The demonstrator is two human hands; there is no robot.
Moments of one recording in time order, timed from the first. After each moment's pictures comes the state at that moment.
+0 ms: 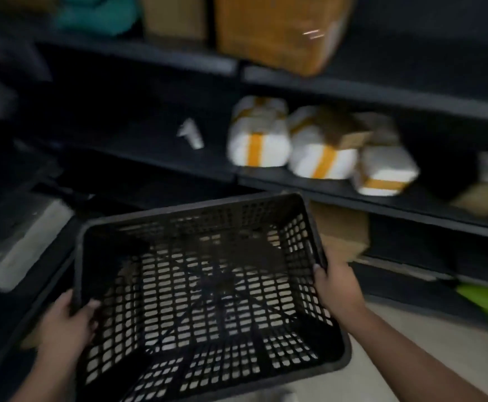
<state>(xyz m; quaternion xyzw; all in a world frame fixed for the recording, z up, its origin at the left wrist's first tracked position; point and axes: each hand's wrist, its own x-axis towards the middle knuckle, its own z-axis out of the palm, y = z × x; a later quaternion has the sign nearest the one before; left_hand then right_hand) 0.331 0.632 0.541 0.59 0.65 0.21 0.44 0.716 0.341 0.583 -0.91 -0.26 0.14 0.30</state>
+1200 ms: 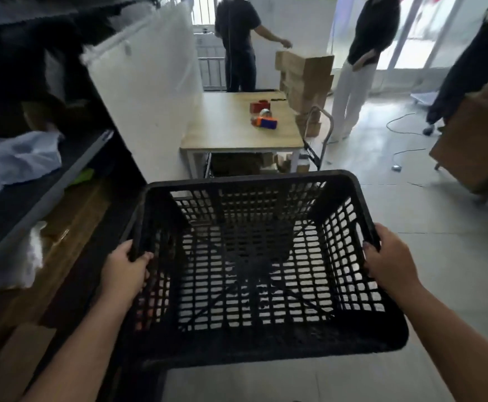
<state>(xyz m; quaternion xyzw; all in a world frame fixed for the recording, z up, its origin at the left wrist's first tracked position) 1.204 -0.344 0.761 0.85 -0.21 -0.12 0.47 0.798 -0.594 0.781 -0.75 0.55 -0.30 0.22</state>
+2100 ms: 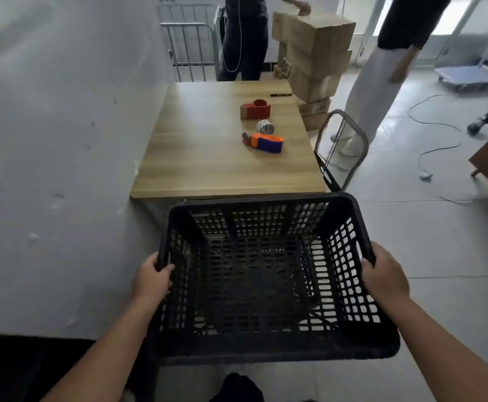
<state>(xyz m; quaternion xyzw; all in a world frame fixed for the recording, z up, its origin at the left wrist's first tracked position) 1.476 -0.914 0.627 0.86 -0.21 -0.23 0.41 1.066 -1.132 0.657 -0.71 0.63 -0.19 0.23</state>
